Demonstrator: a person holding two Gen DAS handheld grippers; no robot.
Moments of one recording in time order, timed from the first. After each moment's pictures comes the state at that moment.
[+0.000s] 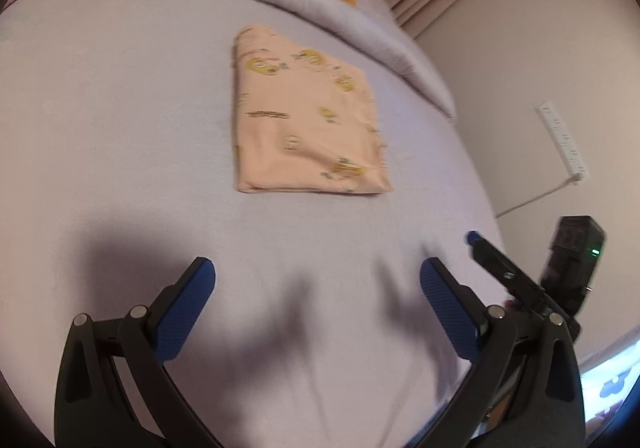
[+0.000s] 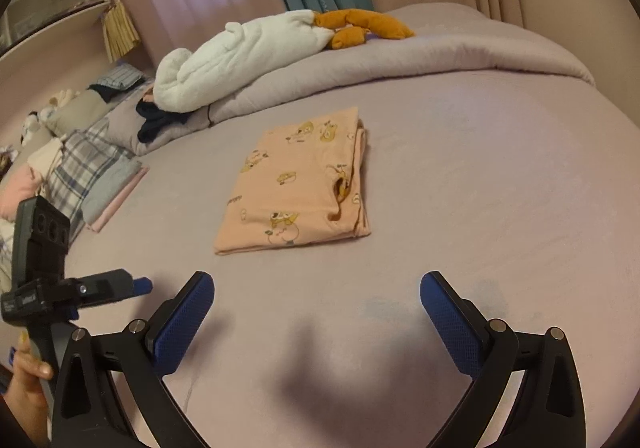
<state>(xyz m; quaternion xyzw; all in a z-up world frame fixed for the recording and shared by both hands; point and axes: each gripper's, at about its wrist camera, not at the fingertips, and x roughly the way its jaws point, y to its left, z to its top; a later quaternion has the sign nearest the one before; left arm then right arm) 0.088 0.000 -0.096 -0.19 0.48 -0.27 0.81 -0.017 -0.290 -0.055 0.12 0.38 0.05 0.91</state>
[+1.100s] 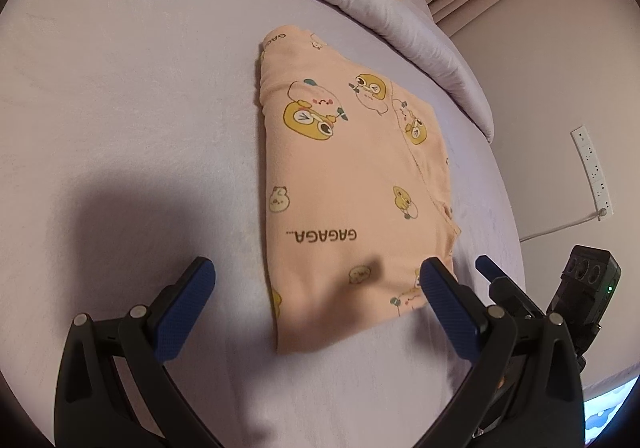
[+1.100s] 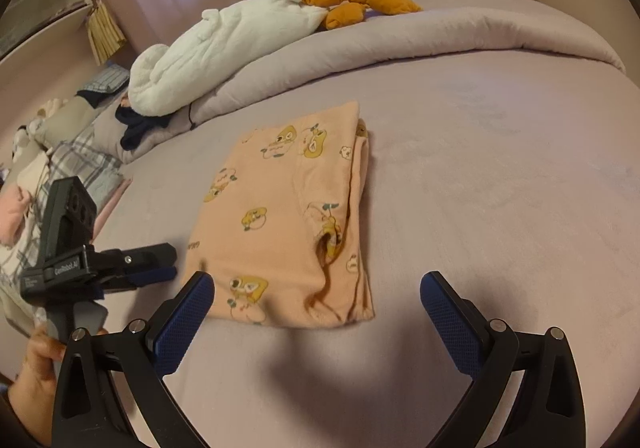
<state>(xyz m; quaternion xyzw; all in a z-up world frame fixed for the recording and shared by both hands) 0.210 -0.008 -0.131 -0.20 0.52 -0.25 0.79 0.073 -0.303 -0.082 0.15 0.41 0.07 0.90</state>
